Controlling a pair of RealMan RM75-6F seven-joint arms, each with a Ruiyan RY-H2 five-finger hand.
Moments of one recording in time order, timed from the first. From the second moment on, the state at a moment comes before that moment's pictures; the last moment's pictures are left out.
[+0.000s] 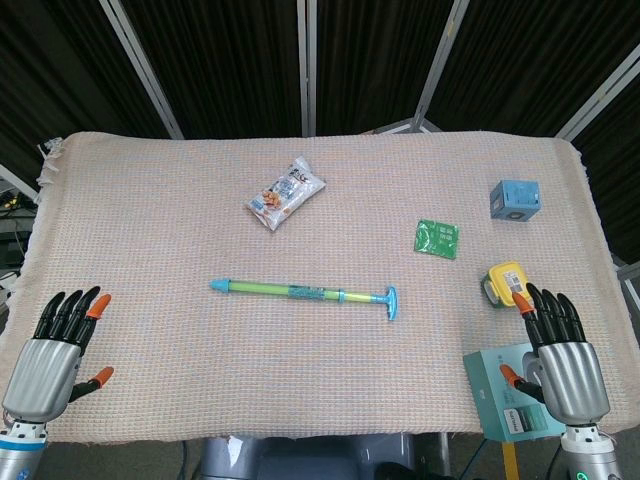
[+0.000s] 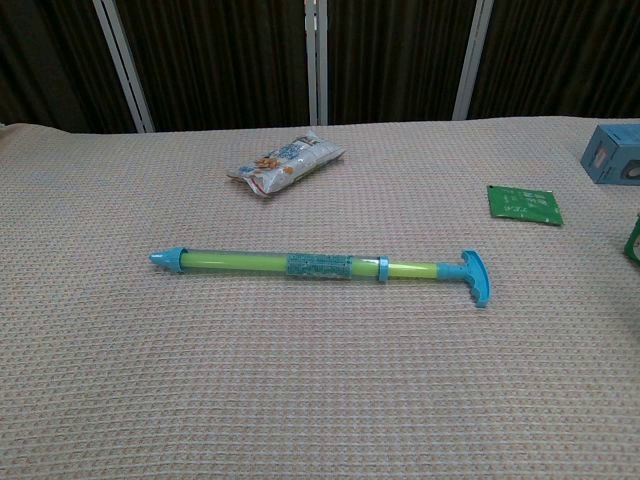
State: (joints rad) left arm -0.04 -1.11 0.03 -1.91 1.70 1.54 0.38; right arm 0.03 -1.14 0.05 -1.86 -1.69 1.60 -0.26
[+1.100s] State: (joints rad) left arm -0.11 -1.18 -0.04 -1.86 1.48 1.41 0.47; right arm 0.60 -1.40 0.23 -1.61 -1.10 0.84 -0.37
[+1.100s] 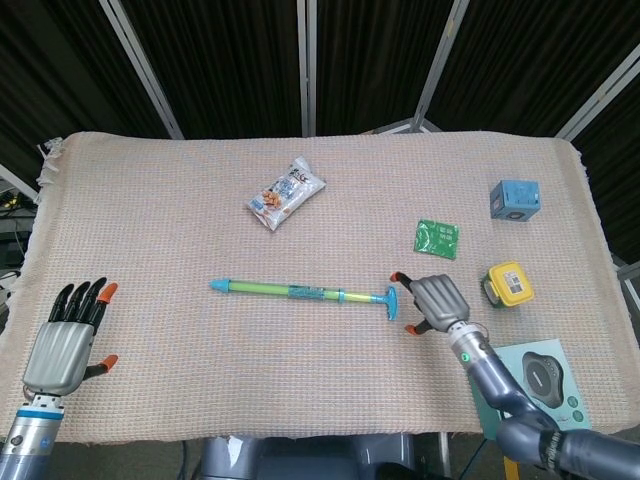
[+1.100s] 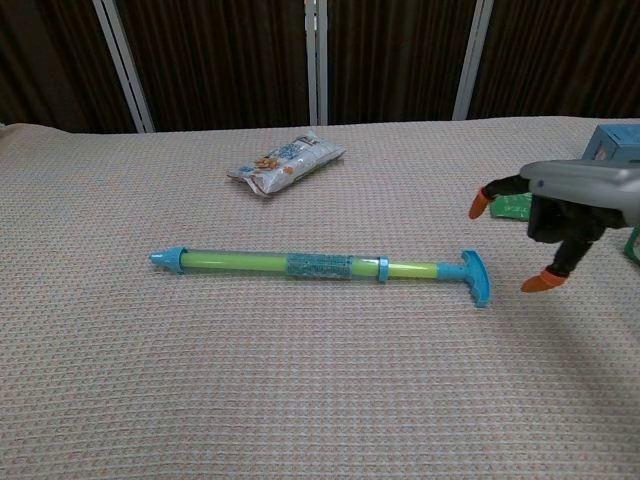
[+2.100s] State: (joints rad) left arm -0.14 -1.20 -0.04 -1.84 1.42 1.38 0.48; right arm 0.78 -1.68 0.21 -1.37 -0.87 0.88 -0.55
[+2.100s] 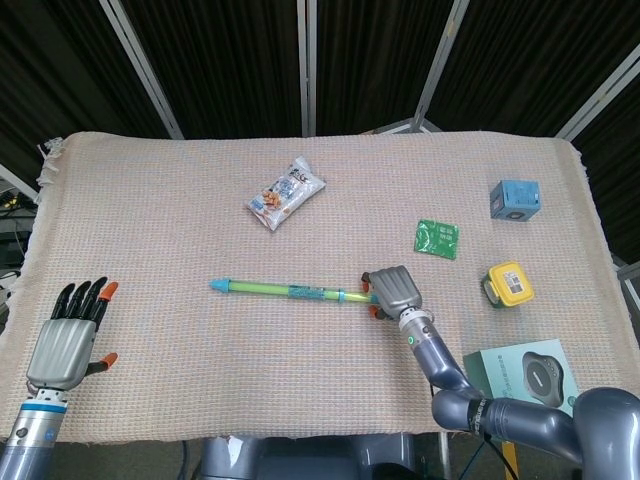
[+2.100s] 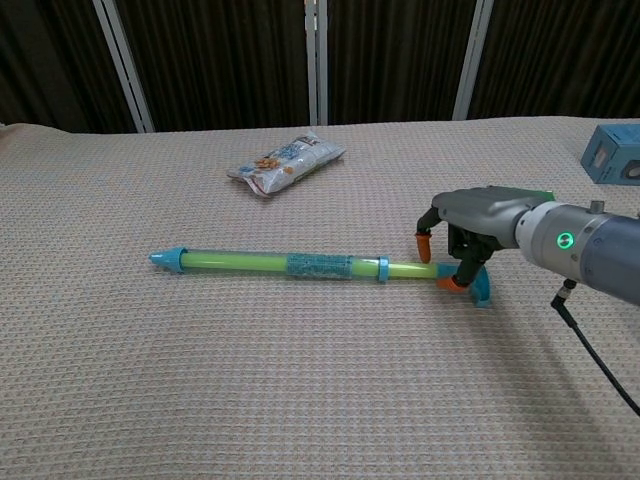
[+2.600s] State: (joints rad) left arm -0.15 -1.20 -0.03 -1.84 1.40 1.38 0.48; right arm 0.80 -1.71 0.19 -1.33 -0.87 0.90 -0.54
